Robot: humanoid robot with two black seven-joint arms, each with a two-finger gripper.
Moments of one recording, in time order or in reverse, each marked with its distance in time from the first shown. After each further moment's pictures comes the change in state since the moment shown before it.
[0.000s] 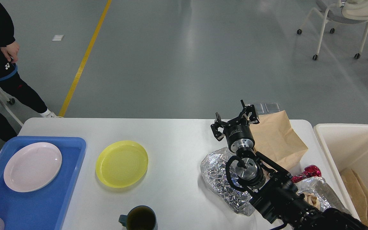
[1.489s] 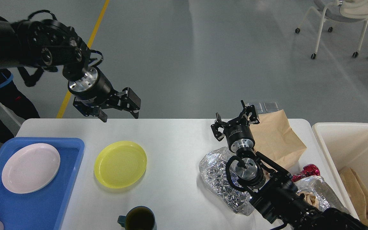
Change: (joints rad) left arm -0.764 -0.694 -0.162 0.073 -0.386 -0.799 0.056; right arm 0.000 0.000 0.000 -0.002 0.000 0.000 0.000
